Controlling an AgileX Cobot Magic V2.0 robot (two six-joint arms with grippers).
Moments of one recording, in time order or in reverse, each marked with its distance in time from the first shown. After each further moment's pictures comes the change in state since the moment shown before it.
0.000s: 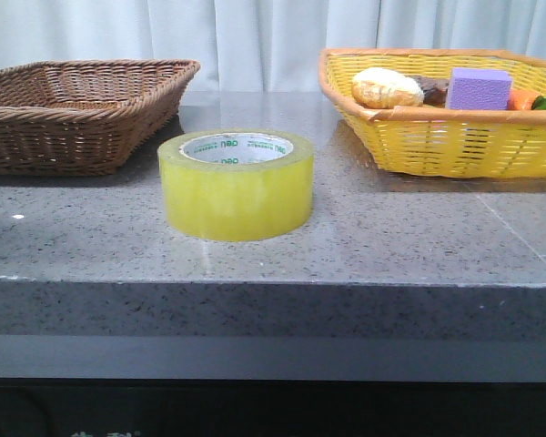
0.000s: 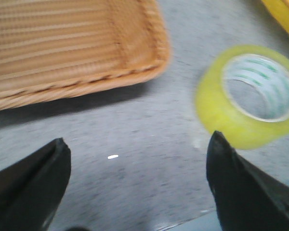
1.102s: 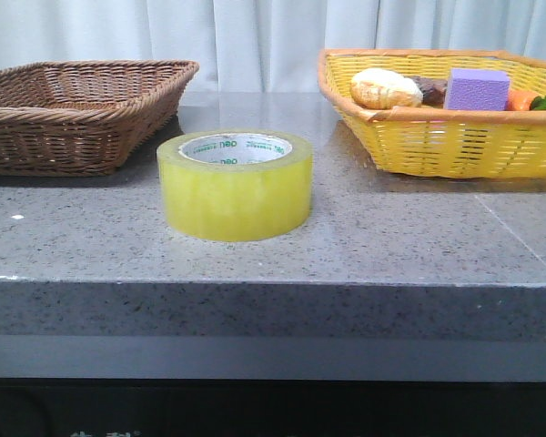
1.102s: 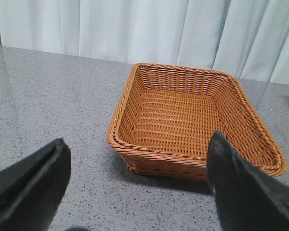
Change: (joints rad) left arm 0.416 -0.642 0.415 0.178 -0.365 -0.154; right arm 0.000 0.220 -0.071 0.000 0.006 0.000
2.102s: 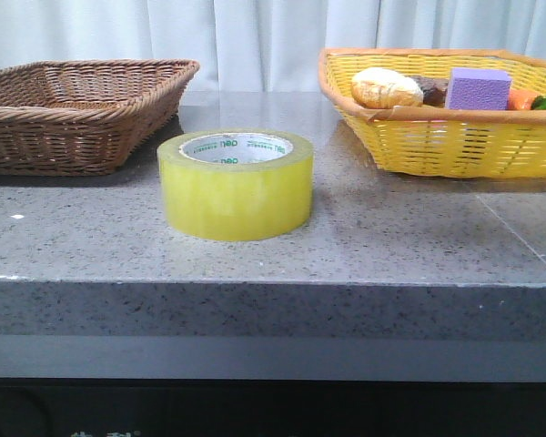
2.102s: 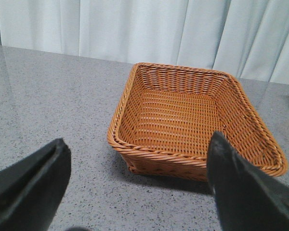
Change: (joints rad) left arm 0.000 0.000 0.000 0.000 -0.002 0.000; right arm 0.454 0.960 -0.929 0.004 0.282 -0.024
